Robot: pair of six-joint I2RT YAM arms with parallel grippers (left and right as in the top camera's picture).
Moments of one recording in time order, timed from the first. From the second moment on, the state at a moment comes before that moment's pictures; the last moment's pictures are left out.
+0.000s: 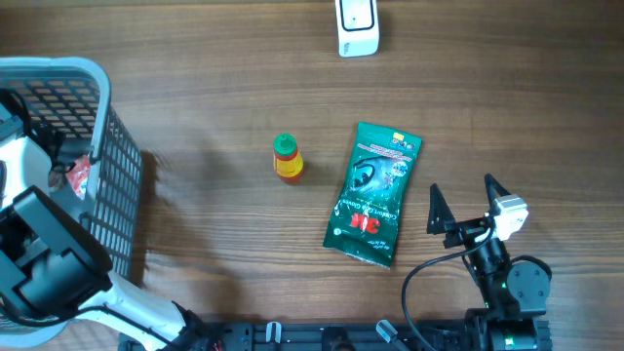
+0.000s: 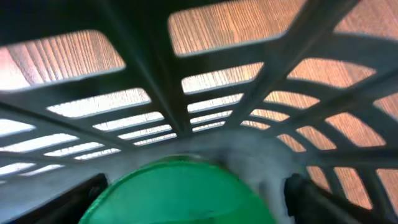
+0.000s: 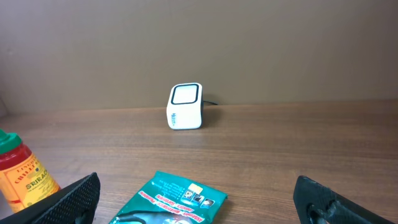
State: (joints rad) left arm 0.64 1.92 1.33 -0.43 -0.36 -0.55; right arm 0.03 0.01 0.01 0.01 -0.19 0.13
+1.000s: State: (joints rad) left arm 0.58 1.16 1.33 -0.42 0.06 -0.54; right arm 0.03 0.01 0.01 0.01 -0.19 0.13
